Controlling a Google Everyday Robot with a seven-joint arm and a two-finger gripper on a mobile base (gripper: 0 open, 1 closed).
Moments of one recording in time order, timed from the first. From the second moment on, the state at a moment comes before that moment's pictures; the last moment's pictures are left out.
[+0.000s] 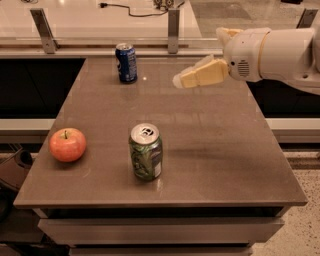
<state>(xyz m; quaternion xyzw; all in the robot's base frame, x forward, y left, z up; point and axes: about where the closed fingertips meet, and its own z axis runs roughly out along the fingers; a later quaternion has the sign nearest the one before) 0.584 -0.089 1.002 -0.41 0.69 0.18 0.57</state>
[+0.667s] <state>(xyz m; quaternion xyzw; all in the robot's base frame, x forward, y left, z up) 0.610 -0.062 1.011 -0.40 0.67 0.20 0.60</state>
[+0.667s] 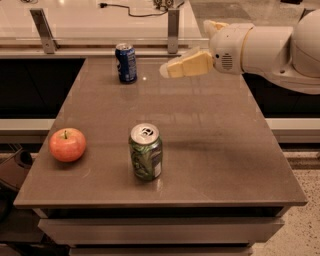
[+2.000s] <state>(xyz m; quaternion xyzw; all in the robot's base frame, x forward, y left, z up) 0.718 -0.004 0.959 -0.38 0.69 0.20 0.58</state>
